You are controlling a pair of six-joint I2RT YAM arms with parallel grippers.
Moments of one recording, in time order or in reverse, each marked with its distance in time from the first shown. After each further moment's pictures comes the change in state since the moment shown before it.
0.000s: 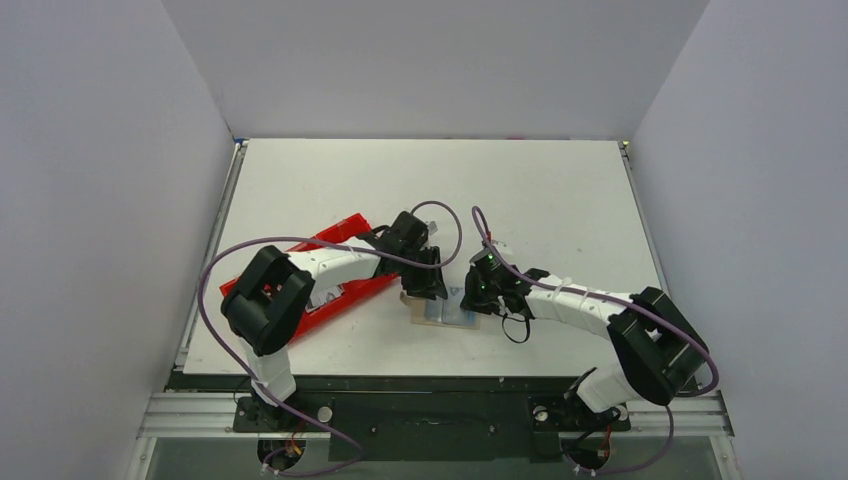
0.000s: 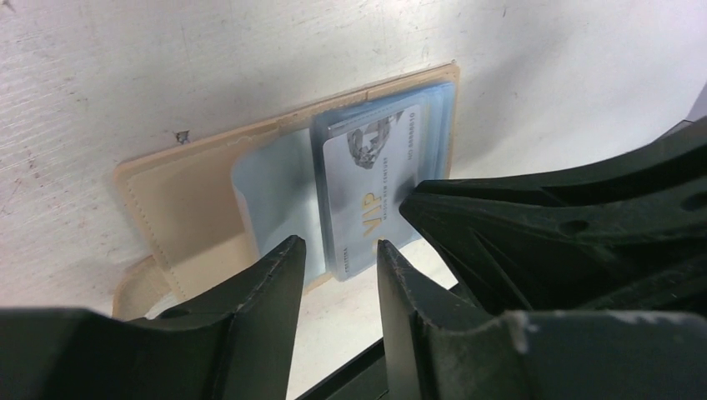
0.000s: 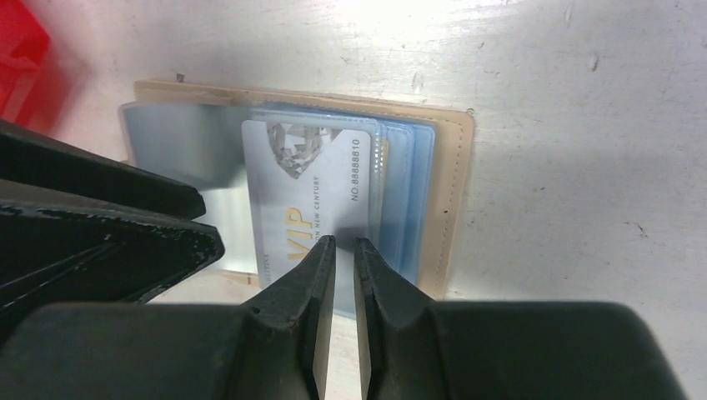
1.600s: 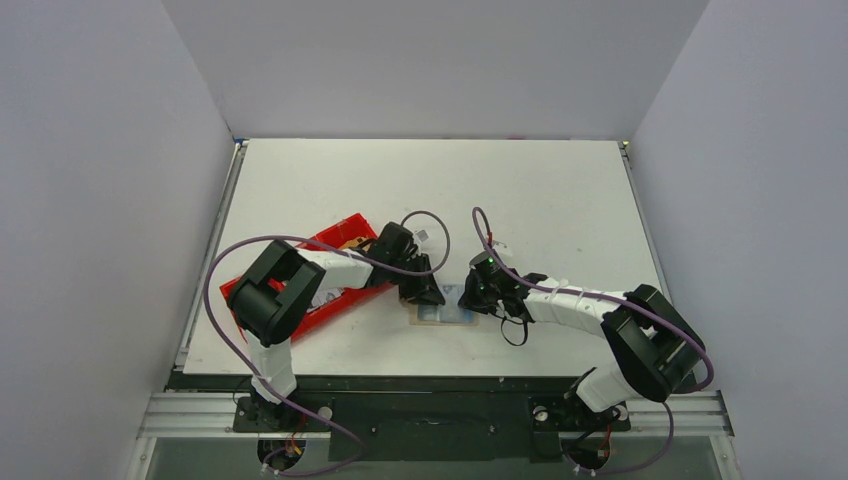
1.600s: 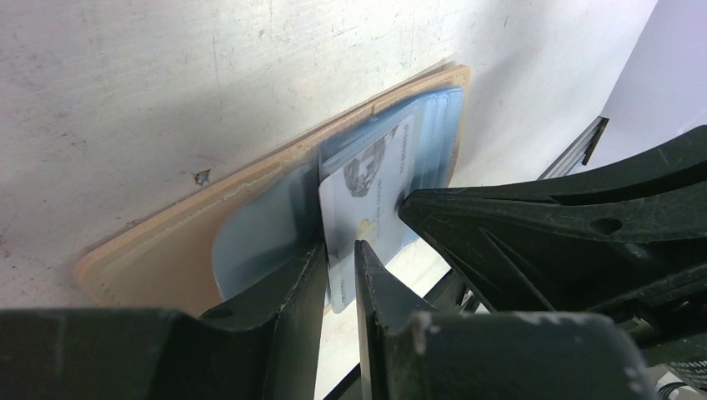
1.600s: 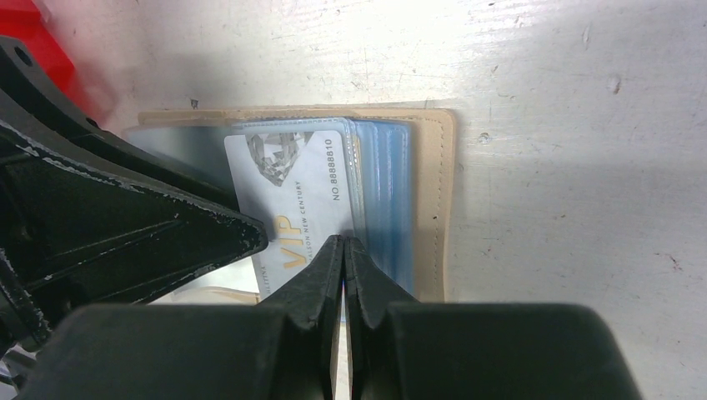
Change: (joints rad) left arm 0.063 0.062 -0.168 0.325 0.184 -0.111; right arm -0.002 0.032 -0.042 0.115 0.021 0.035
